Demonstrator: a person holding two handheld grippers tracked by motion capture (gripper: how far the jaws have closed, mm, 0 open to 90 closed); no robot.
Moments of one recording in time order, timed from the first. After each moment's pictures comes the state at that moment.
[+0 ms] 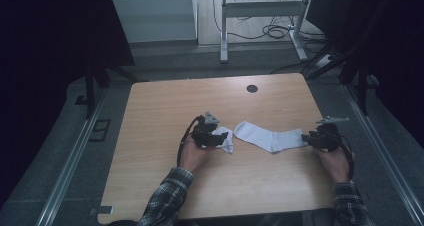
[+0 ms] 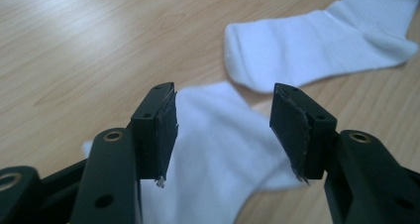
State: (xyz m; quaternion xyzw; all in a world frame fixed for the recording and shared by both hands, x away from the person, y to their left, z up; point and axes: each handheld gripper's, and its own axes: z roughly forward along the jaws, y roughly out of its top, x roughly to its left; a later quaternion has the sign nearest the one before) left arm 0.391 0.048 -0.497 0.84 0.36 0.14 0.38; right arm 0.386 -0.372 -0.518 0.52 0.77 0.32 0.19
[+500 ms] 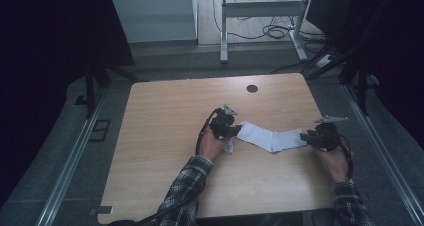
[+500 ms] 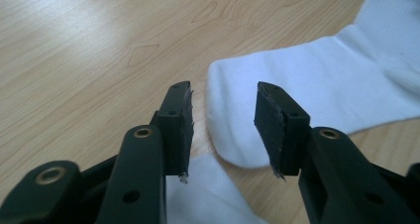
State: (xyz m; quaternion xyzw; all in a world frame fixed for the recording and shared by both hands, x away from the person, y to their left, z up) left arm 0.432 -0.008 -0.509 0.85 0.36 0.13 0.36; right arm 0.386 -0.366 -0.515 0.51 0.77 0.32 0.19
